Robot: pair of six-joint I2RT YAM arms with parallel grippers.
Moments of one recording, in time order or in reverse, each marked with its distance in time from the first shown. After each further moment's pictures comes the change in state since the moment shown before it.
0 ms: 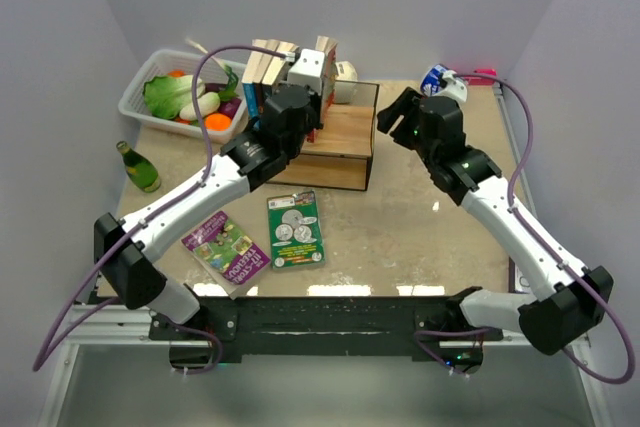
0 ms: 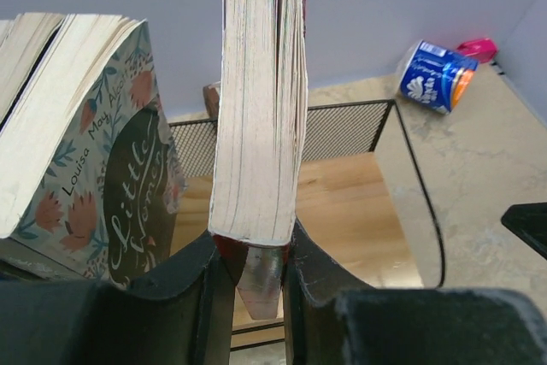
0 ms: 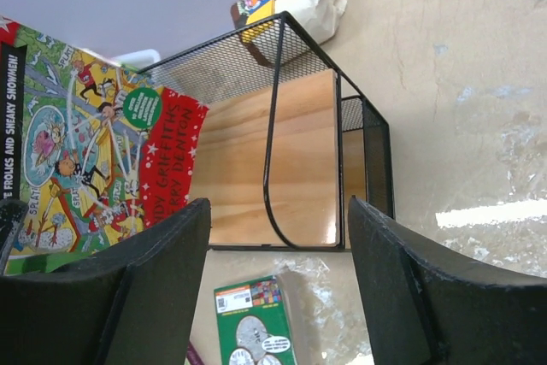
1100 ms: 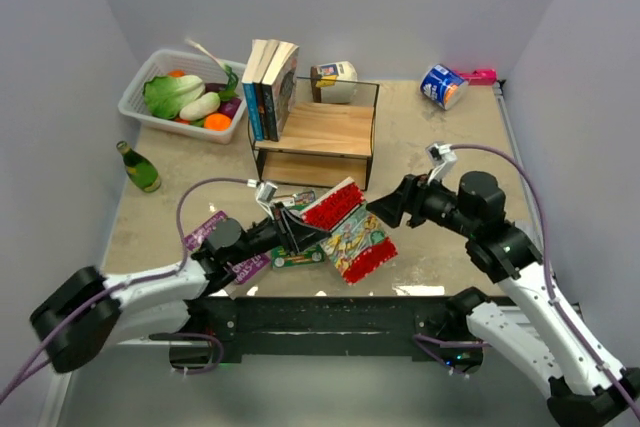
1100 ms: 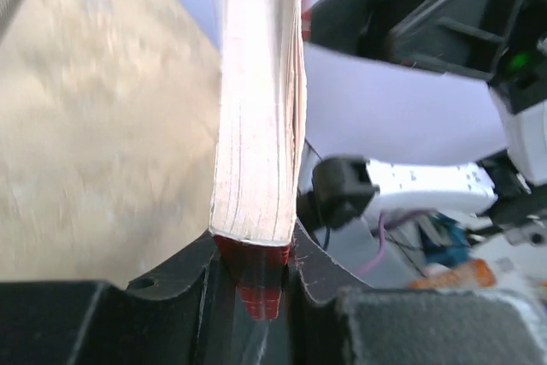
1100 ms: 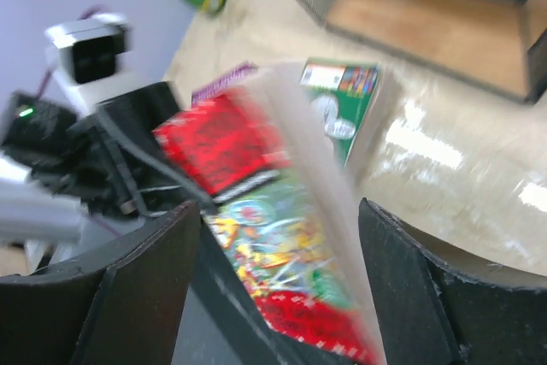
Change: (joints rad) left arm -0.026 -0.394 -1.285 1.099 0.883 -0.817; right arm 0.000 -0.509 -0.446 -0.061 -0.714 -0.166
